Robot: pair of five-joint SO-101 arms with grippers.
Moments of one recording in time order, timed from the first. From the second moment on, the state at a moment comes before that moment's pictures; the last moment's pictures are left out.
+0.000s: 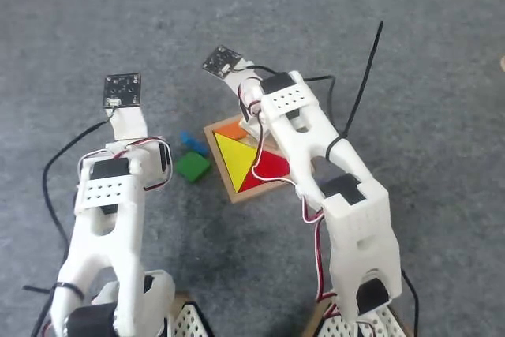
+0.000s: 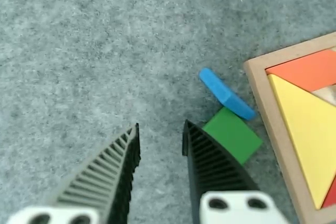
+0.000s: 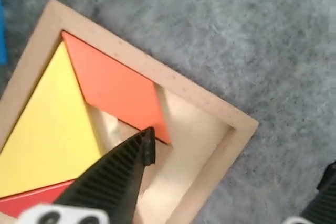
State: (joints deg) left arm -14.6 -27.6 57.4 43.4 2.6; right arm -29.1 33.9 -17.5 63.1 27.8
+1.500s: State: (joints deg) left arm -14.3 -27.6 57.4 43.4 2.6; right arm -32.2 23.9 -5.8 57.4 26.9
